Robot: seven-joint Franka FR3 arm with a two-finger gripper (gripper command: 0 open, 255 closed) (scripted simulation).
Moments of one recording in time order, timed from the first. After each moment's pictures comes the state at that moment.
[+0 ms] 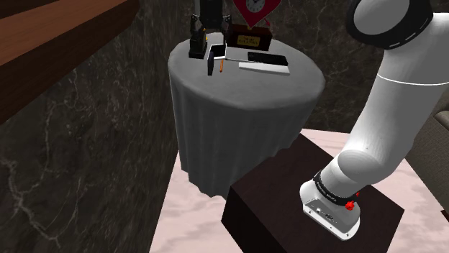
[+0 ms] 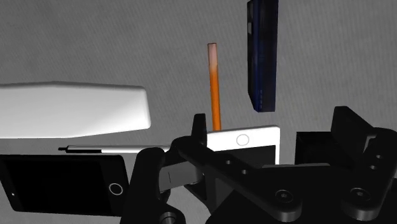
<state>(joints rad) -0.06 0.31 0.26 -1.35 -0.06 1.52 0.94</state>
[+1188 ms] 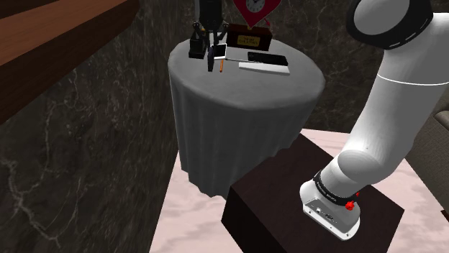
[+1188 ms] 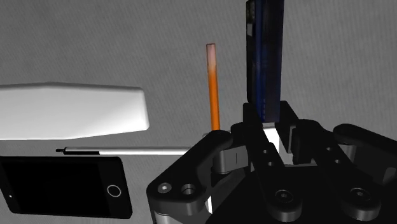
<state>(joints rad) -0.06 0.31 0.26 -1.35 -0.06 1.53 0.94</state>
